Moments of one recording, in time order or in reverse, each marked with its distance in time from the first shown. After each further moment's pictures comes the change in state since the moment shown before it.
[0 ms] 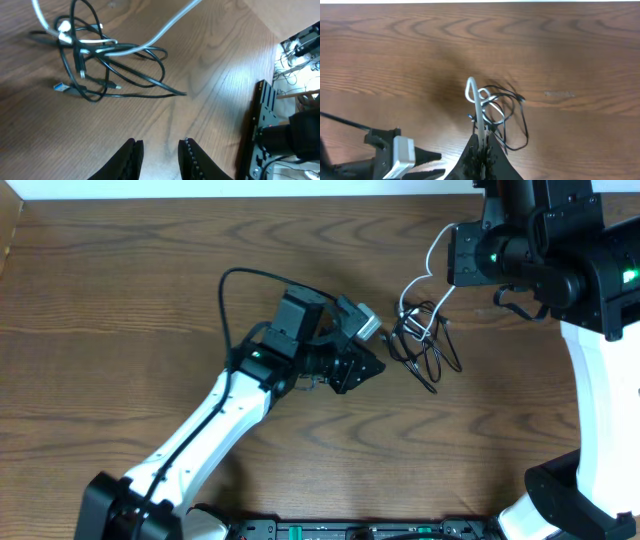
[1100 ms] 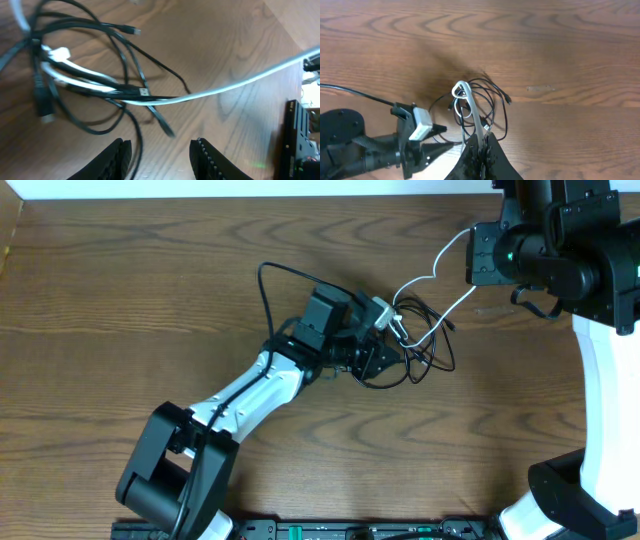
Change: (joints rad) left arm -0.046 0.253 0.000 0.293 -0.063 -0.121; right arm -0.053 0.000 0.000 -0.032 0.024 -0.035
